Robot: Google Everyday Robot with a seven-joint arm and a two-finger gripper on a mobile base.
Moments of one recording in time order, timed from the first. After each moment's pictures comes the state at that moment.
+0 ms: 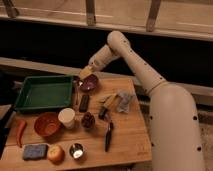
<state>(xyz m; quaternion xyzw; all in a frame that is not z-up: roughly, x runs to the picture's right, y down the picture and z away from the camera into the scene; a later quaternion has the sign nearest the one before) -0.101 -0.076 0.761 -0.47 -0.29 0.33 0.77</state>
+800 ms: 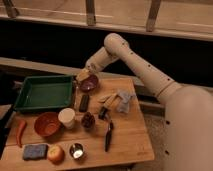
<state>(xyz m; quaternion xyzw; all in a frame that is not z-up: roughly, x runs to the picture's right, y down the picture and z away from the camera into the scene) -0.119 -0.061 0.734 -0.41 -0.29 0.33 0.80</state>
